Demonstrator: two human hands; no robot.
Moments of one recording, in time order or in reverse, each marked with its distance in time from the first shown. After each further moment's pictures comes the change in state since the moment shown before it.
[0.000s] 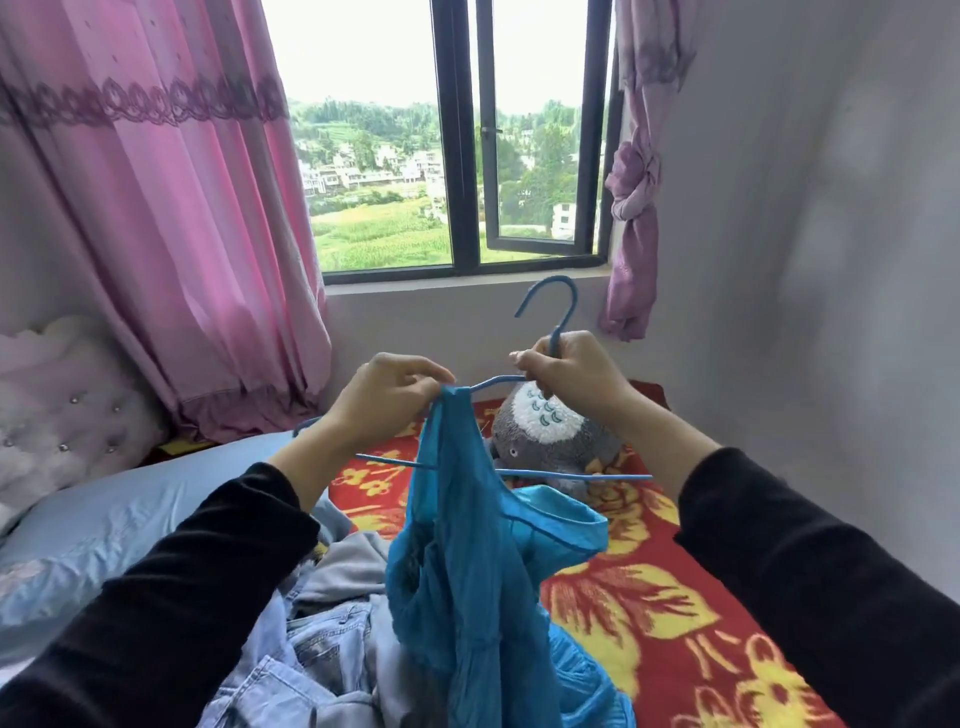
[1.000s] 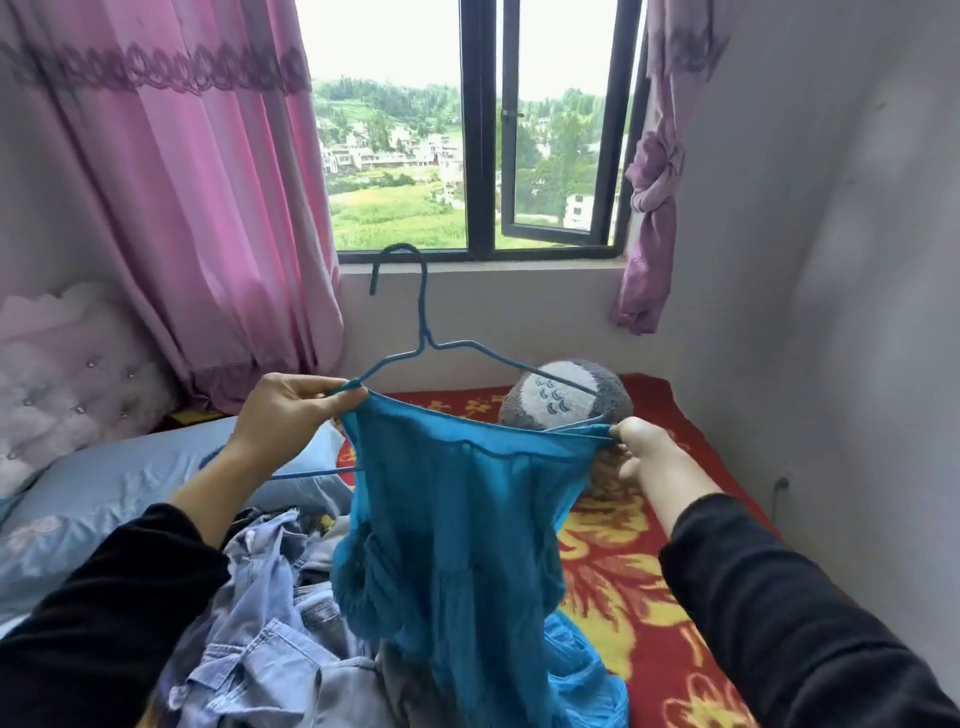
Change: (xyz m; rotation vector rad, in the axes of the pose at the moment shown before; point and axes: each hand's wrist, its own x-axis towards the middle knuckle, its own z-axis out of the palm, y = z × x) left_hand -0.064 -0.068 -0.058 -0.233 0.258 -0.156; right_hand -0.026 0.097 0.015 0.731 0.267 0.978
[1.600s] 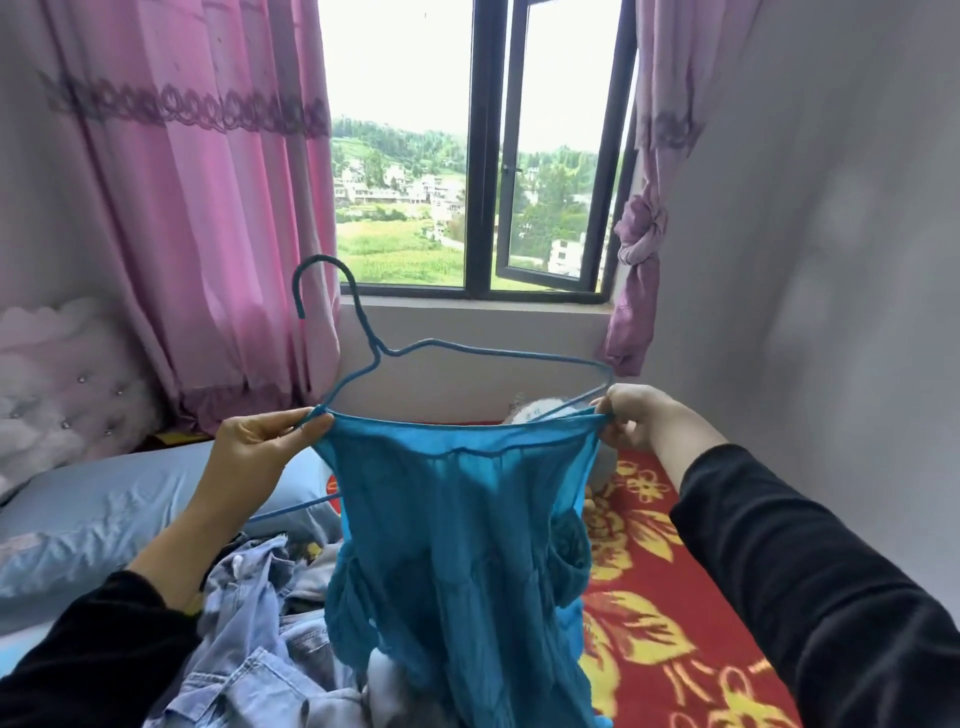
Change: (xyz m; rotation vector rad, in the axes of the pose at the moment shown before) left_hand -0.040 -0.006 -0.043 -0.237 0.107 0.083; right_hand -0.074 -0.070 0.032 -0.496 -0.022 -0.195
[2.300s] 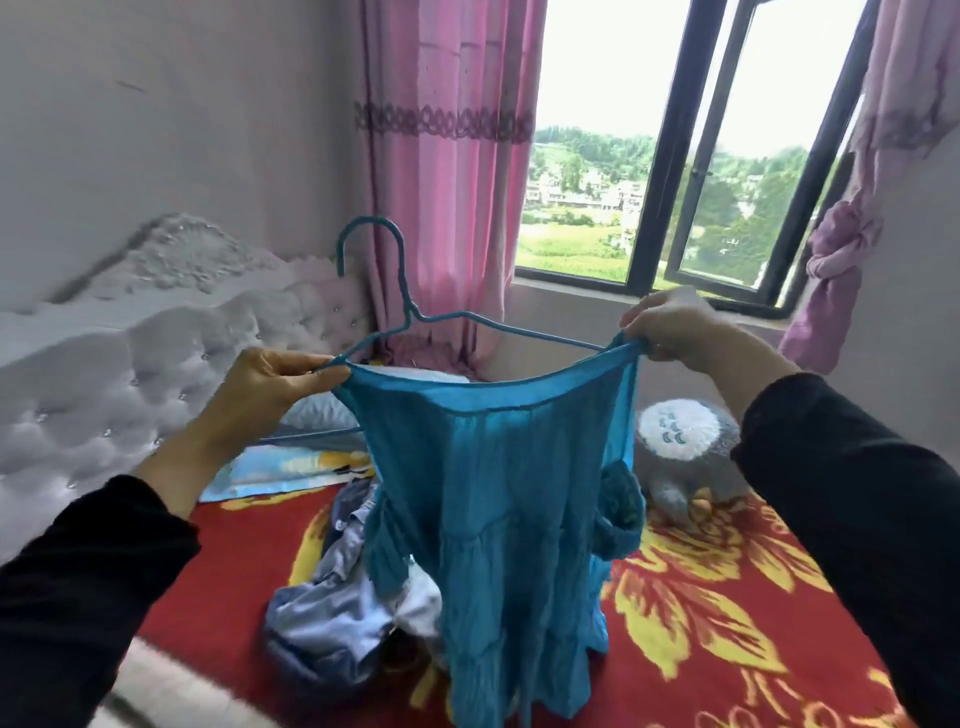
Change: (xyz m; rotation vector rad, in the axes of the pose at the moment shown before) left_hand -0.244 0.134 -0.081 0.284 0.218 0.015; right_hand -0.183 -0.012 0.010 -0.380 -0.249 -0.606
